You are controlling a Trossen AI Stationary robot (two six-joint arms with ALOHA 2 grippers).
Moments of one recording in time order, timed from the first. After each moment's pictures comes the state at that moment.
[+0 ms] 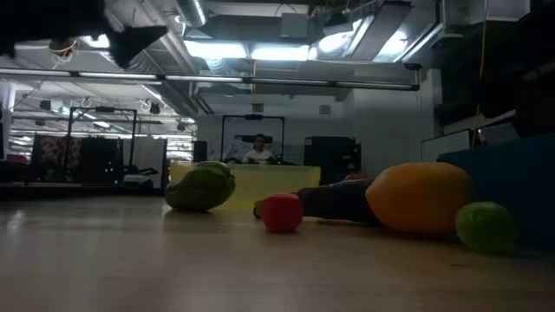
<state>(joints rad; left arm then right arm) -0.03 0.44 0.22 0.45 -0.23 -0.23 0.34 0.03 0.10 -0.16 0.05 0.20</state>
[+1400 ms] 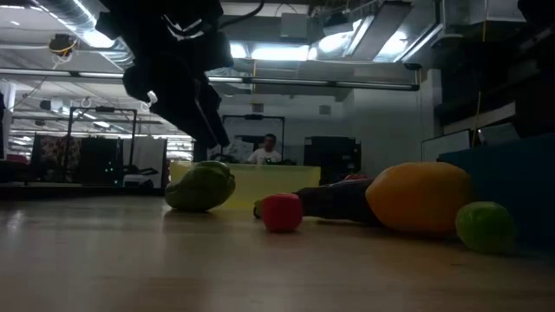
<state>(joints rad) -0.03 1.45 0.83 -0.30 -0.18 0.05 0.34 0.03 0.10 0.06 0.06 0.18</state>
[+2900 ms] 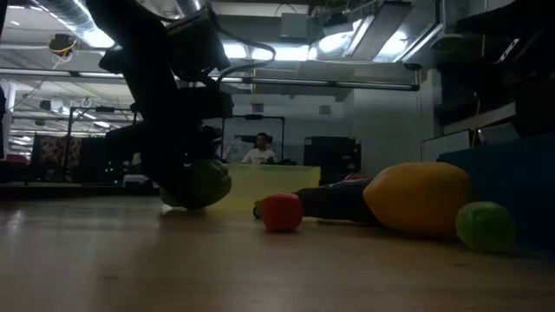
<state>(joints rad) -0.03 1.63 0.79 -0.24 -0.17 0.18 0.34 0.03 0.10 0.10 0.53 0.24</state>
